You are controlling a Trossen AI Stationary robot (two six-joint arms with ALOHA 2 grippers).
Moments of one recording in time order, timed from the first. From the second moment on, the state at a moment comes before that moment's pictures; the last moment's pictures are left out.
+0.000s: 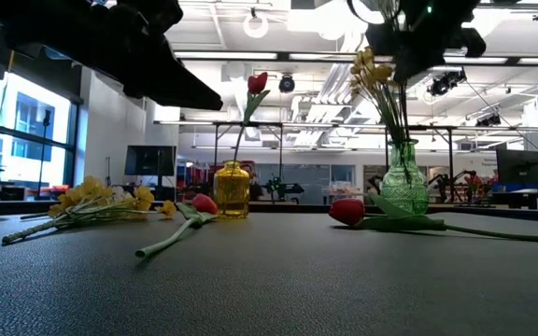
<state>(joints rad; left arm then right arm) -0.28 1.36 0.54 0.39 -0.40 -0.02 0.08 1.33 1.10 -1.13 1.17 1.28</state>
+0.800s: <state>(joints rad) -0.28 1.36 0.54 0.41 -0.40 -0.03 -0.01 1.33 0.97 -0.82 0.96 1.06</state>
